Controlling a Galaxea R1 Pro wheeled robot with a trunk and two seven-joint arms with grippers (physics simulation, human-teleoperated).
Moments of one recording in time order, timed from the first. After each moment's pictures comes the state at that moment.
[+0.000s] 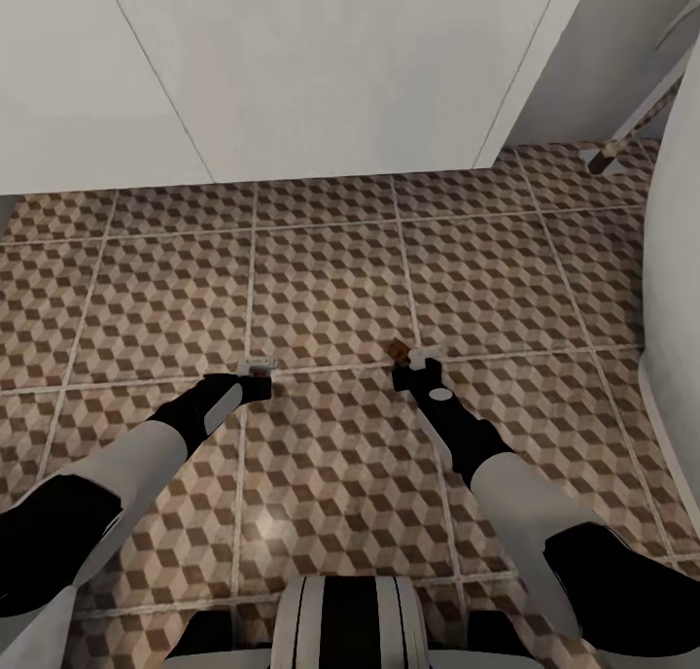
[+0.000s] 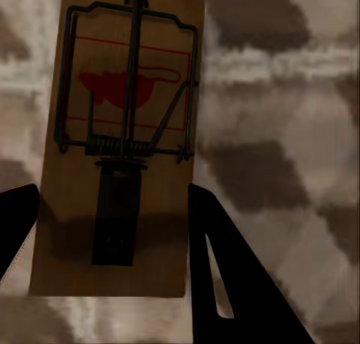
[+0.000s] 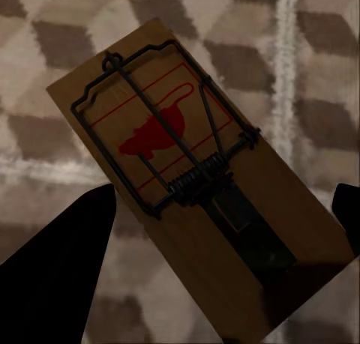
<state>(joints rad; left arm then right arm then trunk) -1.17 0.07 -0.53 -0.35 0.61 0.40 0.09 -1.03 0.10 0.29 -0.51 -0.05 0.07 -0.12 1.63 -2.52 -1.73</state>
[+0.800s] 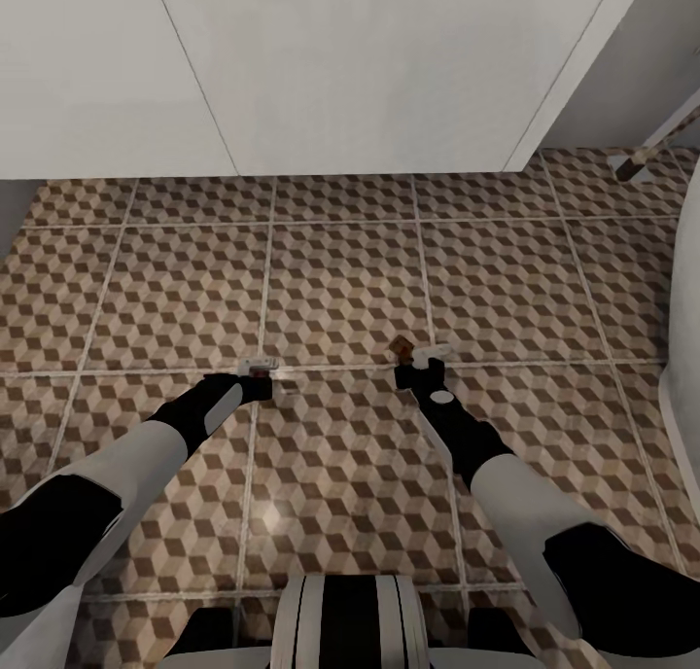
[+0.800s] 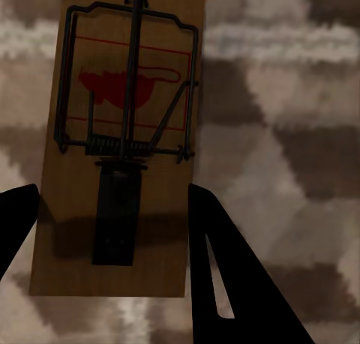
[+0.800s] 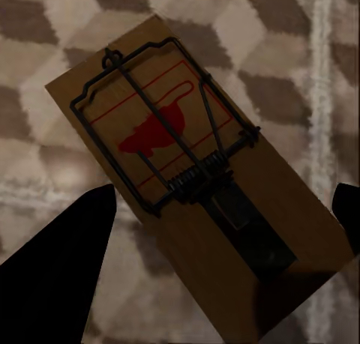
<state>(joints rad) -1.17 0.07 -0.53 -0.35 0.61 0.40 0.09 -1.02 0.10 0.28 -0.50 -0.06 0.01 -0.16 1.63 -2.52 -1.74</state>
